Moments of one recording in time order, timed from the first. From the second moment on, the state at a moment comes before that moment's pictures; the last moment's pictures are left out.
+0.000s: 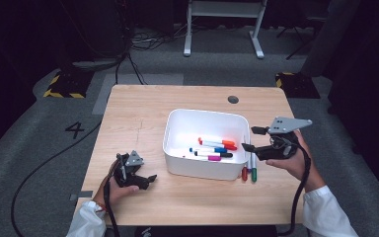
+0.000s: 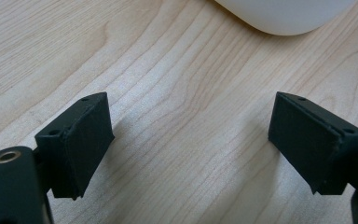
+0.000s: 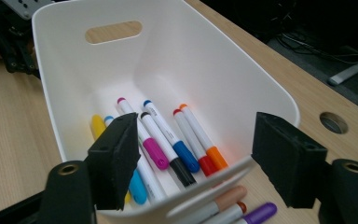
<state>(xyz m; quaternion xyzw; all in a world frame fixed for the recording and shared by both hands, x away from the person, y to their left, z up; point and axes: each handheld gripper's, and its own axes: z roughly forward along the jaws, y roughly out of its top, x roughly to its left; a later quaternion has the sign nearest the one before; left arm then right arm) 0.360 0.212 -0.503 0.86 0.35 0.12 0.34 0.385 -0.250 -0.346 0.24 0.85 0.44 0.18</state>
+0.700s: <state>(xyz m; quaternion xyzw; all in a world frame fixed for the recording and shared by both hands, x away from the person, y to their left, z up) 0.360 0.212 -0.503 0.86 0.35 0.12 0.35 0.382 -0.307 -0.452 0.36 0.84 0.36 0.17</state>
